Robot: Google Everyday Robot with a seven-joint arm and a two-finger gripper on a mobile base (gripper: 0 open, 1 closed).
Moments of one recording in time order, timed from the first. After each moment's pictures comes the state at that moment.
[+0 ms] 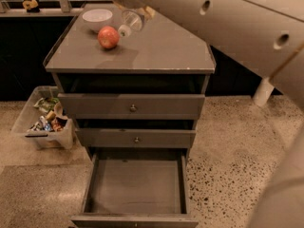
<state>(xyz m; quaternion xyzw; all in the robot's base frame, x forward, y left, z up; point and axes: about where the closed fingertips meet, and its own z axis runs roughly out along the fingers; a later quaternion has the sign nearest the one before) 0.712 0.021 1.021 -0.89 0.15 -0.42 0.07</state>
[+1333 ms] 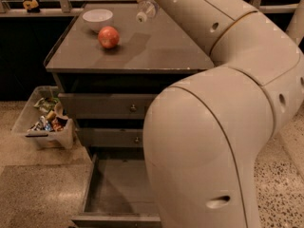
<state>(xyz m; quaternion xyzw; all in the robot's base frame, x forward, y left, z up) 0.839 -0.023 1.008 -0.89 0.13 -0.43 0.03</state>
